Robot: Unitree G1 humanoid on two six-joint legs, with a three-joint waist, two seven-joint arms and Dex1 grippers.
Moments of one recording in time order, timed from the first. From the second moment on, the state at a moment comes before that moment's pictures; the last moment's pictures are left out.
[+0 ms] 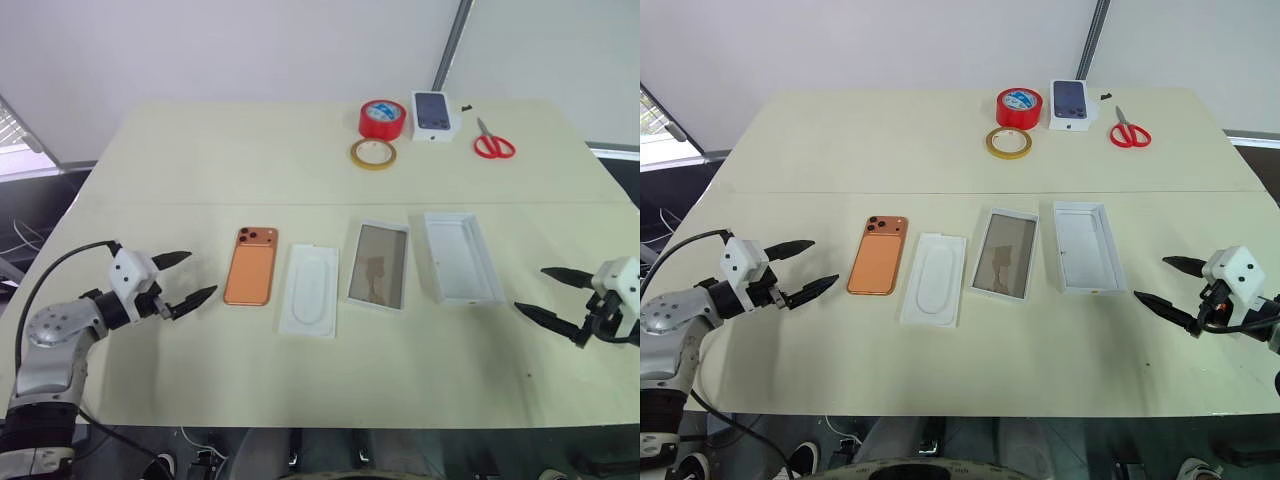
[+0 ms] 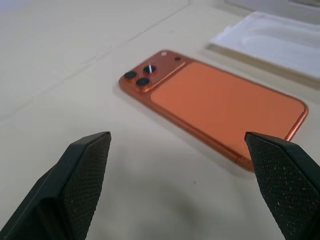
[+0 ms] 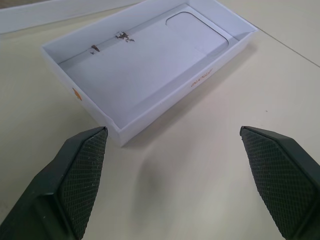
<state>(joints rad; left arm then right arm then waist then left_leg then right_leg) -0.09 0.70 0.23 0.19 -0.36 -0.08 -1.06 0.06 -0.93 -0.43 0.27 0.38 -0.01 1.16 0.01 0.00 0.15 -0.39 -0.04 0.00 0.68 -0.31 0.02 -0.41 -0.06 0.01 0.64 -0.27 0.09</state>
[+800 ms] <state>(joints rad) -0.17 0.71 0.09 -0.27 -0.80 0.97 -0.90 -0.06 -0.86 -0.16 -0.24 0.44 0.21 1.14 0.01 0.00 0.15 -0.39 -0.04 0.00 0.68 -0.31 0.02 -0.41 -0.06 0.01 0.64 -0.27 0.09</state>
